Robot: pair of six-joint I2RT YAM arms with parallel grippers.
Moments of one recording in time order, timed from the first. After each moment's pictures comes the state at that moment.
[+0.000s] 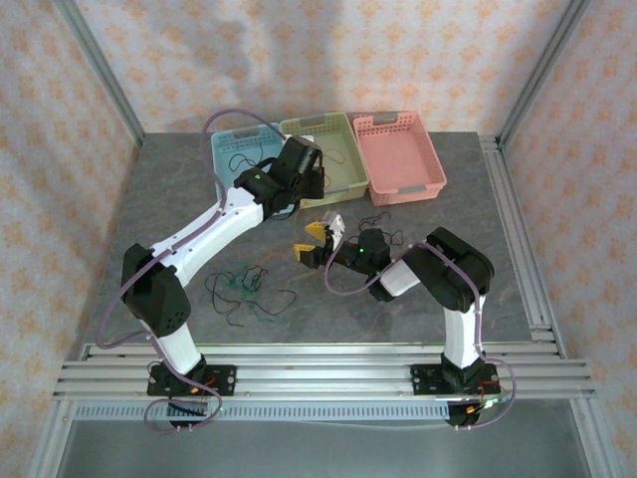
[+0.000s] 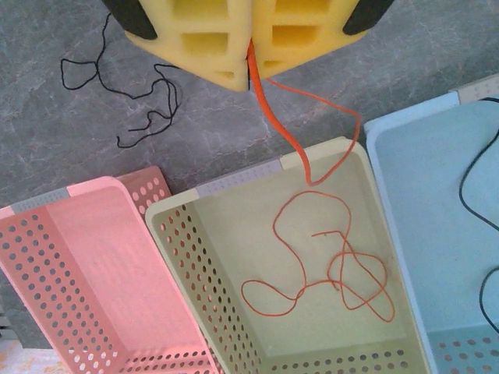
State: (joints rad) left arm -0.59 1.72 1.62 -0.64 -0.23 -0.49; right arm 0.68 1.95 0.65 1.28 -0.49 0.16
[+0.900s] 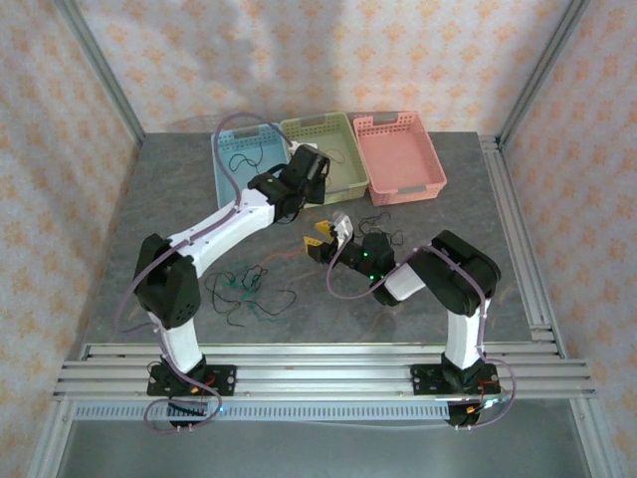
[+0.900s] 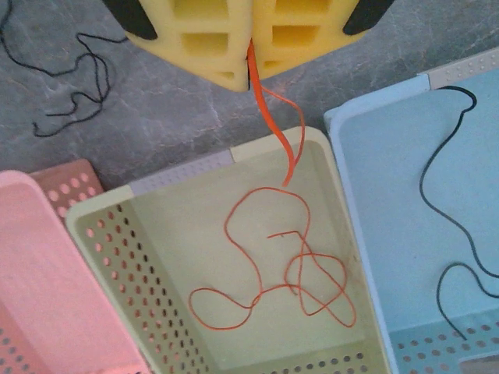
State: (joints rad) left arm -0.59 1.82 1.61 -0.59 -0.37 -0.46; right arm 0.68 1.89 0.58 1.27 -0.28 0.06
